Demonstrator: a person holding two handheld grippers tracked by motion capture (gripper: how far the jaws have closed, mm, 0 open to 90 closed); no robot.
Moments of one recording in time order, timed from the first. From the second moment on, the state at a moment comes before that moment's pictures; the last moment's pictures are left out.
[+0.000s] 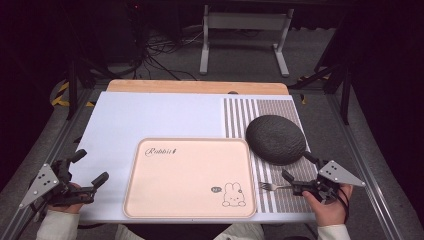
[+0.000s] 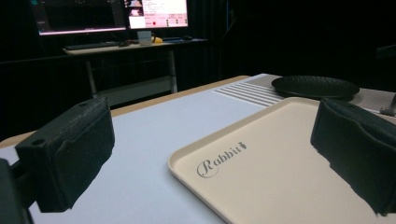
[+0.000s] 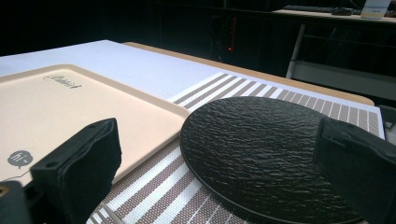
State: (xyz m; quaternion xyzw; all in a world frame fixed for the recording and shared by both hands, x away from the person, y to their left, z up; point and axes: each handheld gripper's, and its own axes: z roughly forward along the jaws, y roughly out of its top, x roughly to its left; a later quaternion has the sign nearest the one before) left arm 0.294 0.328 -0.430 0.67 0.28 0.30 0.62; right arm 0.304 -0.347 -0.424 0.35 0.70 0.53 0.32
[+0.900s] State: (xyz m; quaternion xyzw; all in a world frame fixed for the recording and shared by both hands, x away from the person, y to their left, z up) left arm 0.295 0.329 -0.430 0.67 0.29 0.29 0.62; right arm 0.311 -0.343 -0.418 0.35 0.71 0.53 0.31
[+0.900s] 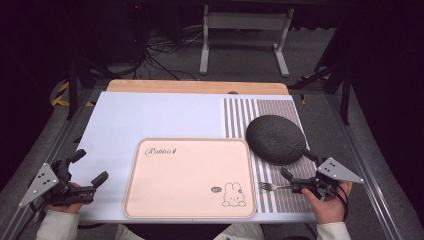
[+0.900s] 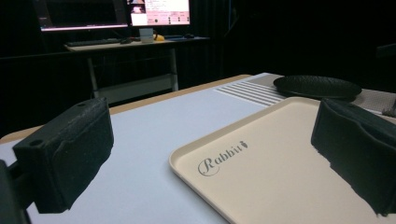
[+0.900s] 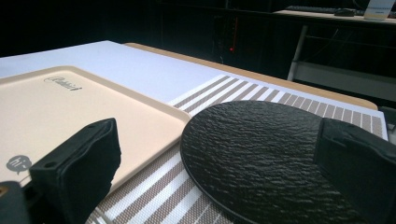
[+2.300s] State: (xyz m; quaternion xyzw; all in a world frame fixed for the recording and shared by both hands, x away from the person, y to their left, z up) left arm 0.294 0.329 -0.429 0.67 0.28 0.28 0.62; right arm 0.356 -0.317 -0.336 0.24 0.90 0.30 0.21
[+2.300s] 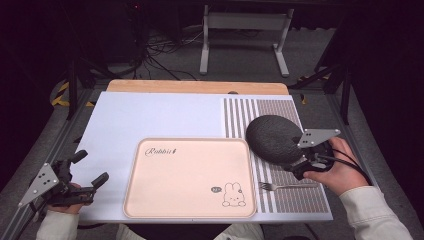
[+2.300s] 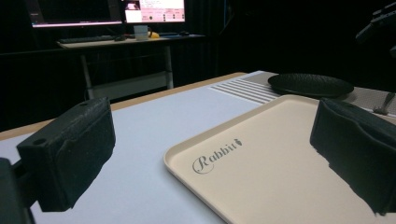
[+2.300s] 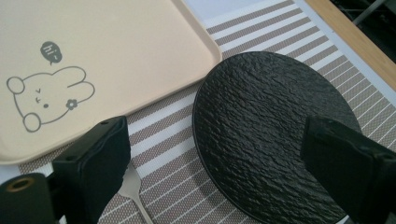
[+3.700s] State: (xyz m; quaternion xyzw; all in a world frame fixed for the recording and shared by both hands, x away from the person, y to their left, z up) left arm 0.294 0.329 -0.429 0.68 0.28 0.28 0.62; right arm 0.364 -0.306 -0.373 0.15 0.98 0.13 0.07
